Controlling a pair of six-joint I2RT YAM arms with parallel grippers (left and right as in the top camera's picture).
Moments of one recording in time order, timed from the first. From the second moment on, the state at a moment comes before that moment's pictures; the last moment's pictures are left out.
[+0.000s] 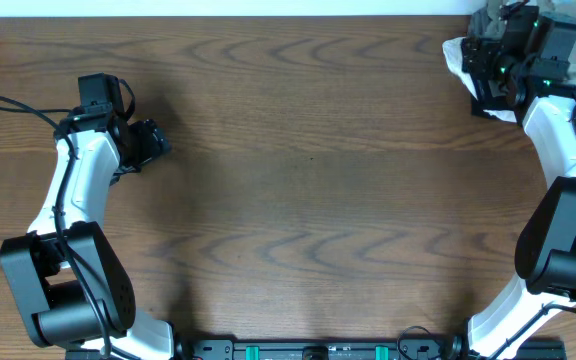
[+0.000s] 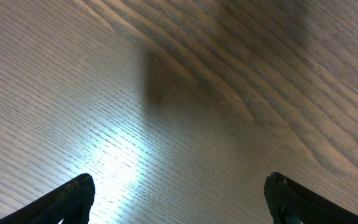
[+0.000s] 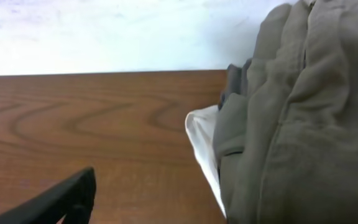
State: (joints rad) left arm 0.19 1.73 1.23 -0.75 -0.04 -0.38; right arm -0.19 1.94 1.48 -0.14 -0.28 0.00
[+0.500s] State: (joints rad) left arm 0.19 1.73 1.23 -0.75 -0.04 -0.38; right arm -0.17 1.81 1.48 -0.19 -0.61 -0.07
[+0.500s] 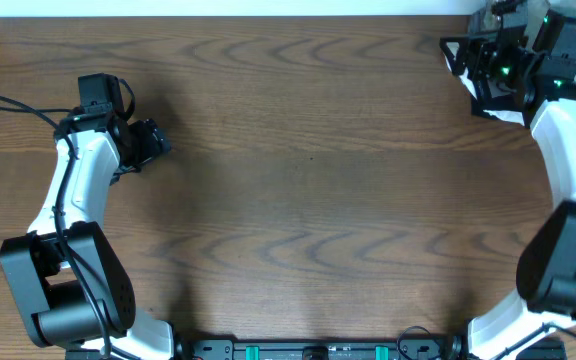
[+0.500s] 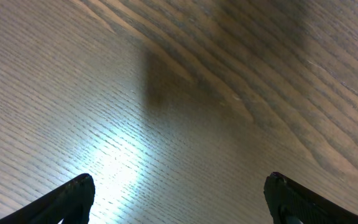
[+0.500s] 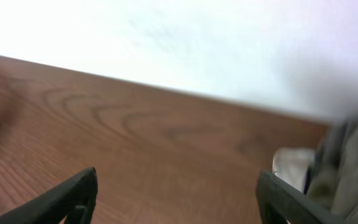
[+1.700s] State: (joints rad) left arm 0.19 1.73 1.23 -0.75 -0.04 -0.38; right arm -0.33 2.28 1.49 0.46 -0.06 0.14
